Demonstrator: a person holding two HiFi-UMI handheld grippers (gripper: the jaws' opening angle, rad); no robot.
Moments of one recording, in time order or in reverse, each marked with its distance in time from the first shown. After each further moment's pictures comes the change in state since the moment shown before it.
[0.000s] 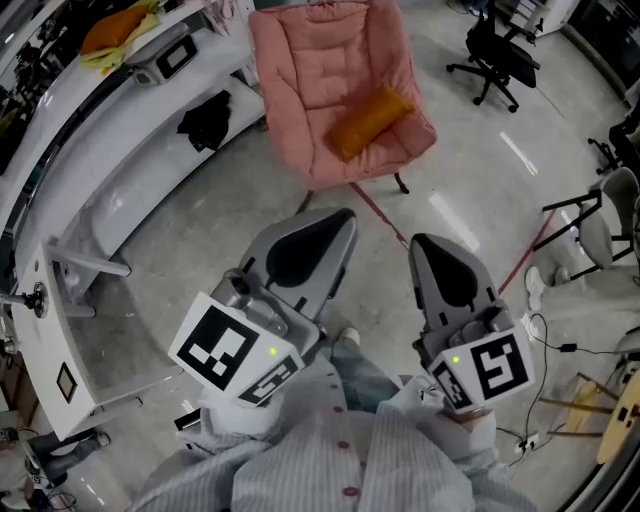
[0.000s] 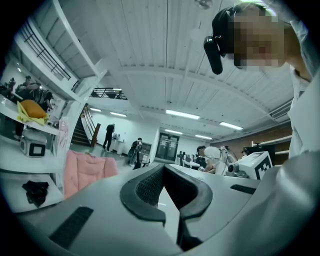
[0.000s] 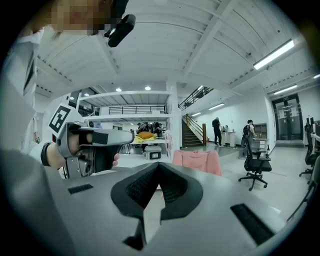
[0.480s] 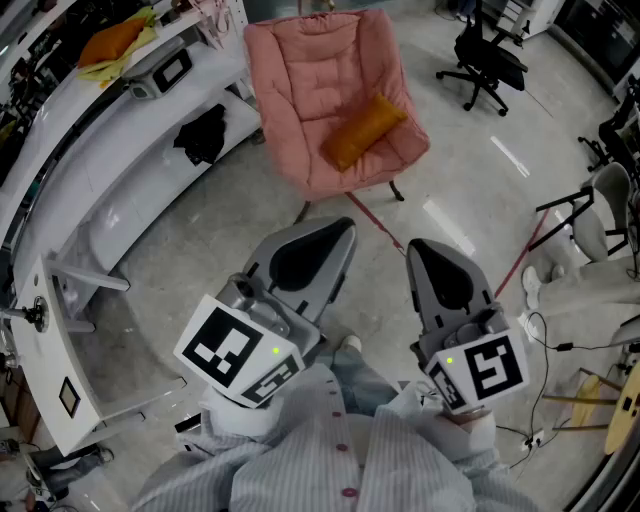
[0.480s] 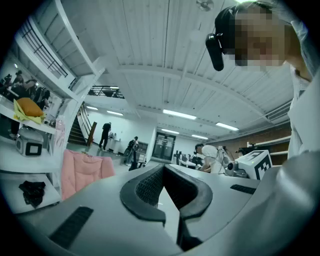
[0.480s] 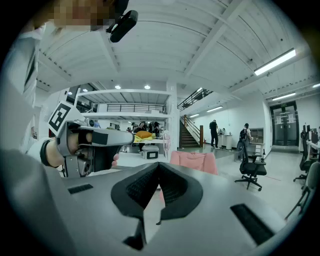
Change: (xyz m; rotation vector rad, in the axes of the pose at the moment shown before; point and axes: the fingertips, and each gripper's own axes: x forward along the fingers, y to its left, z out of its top) left arm -0.013 0.001 0.004 -0.011 0.012 -0.040; right arm -0.001 0.015 0.008 -0.031 0.011 -0.036
